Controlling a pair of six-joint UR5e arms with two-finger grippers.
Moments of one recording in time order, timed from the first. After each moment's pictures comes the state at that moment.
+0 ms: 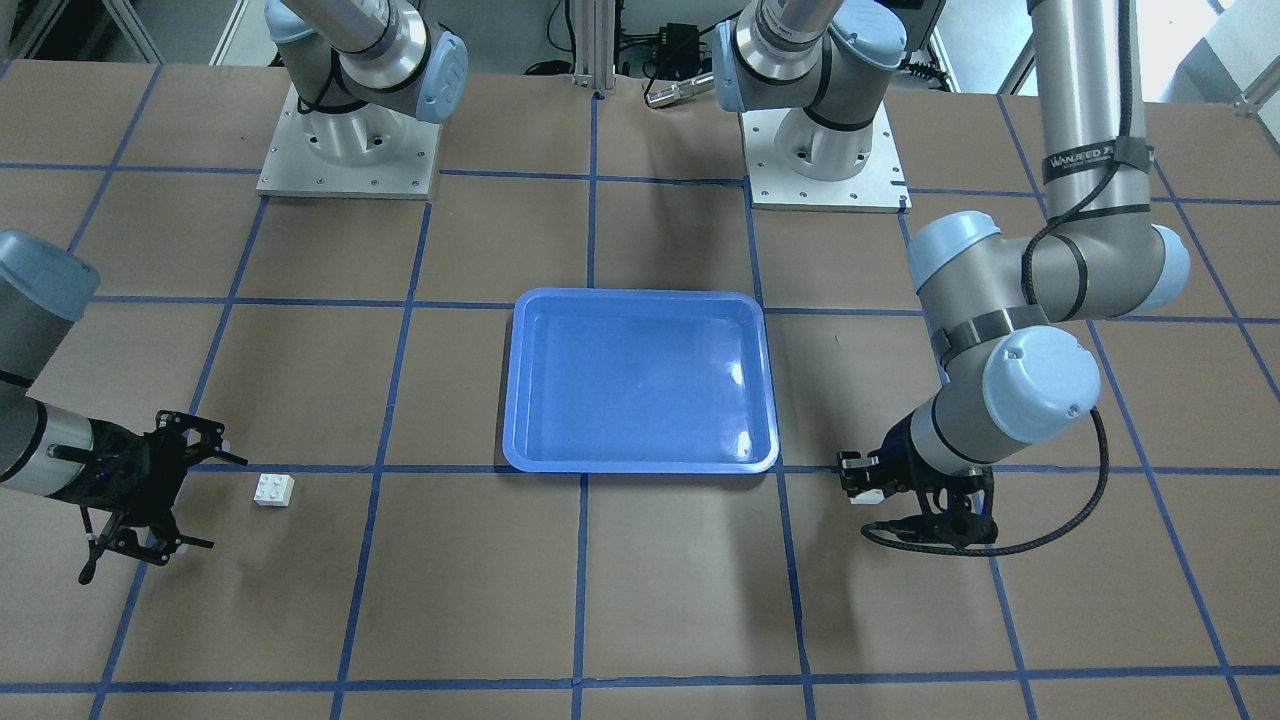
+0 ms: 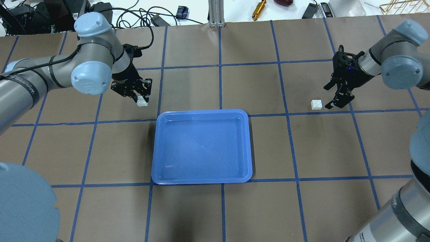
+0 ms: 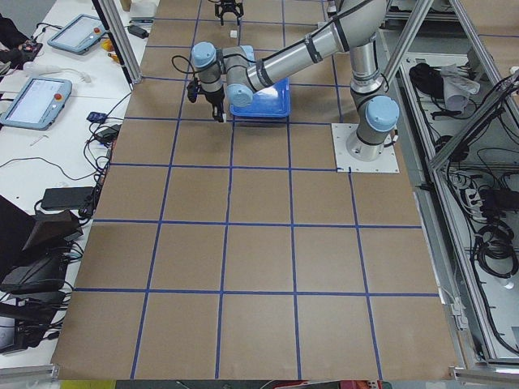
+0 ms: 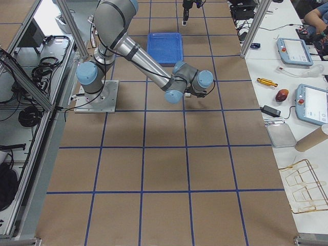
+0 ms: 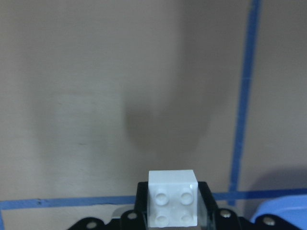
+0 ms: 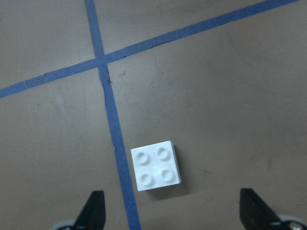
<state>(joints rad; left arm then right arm) -1.53 -1.96 -1.69 -1.15 1.52 0.05 1.17 -1.09 1.73 -1.97 -1.23 -1.76</state>
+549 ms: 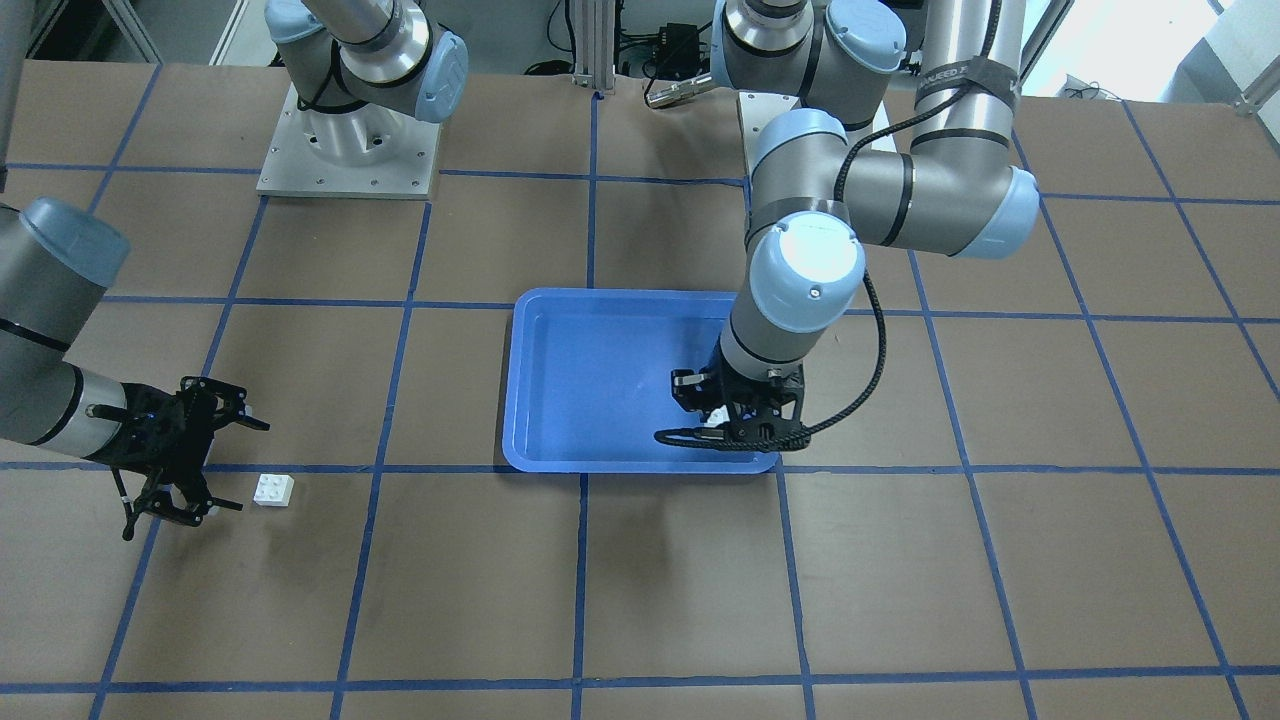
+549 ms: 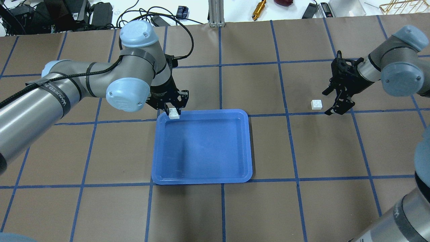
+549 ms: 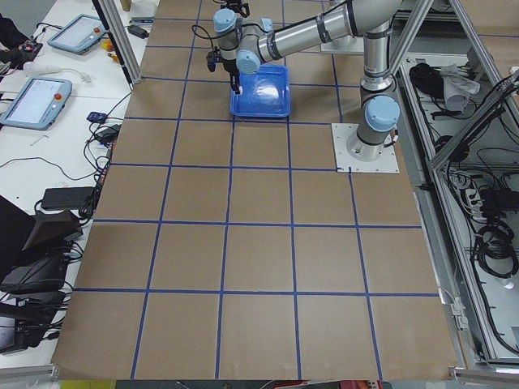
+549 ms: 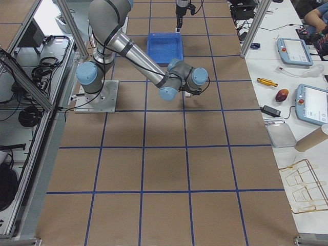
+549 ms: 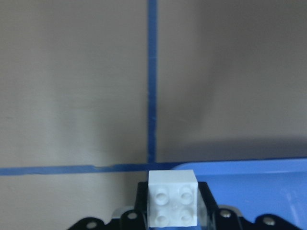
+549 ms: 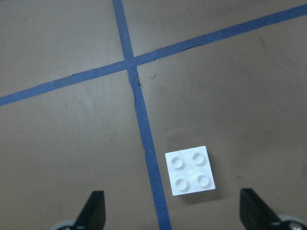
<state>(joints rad) -1.74 -1.89 -1.78 -1.14 1.52 -0.20 1.17 -1.13 1.79 -1.99 -1.23 -1.85</state>
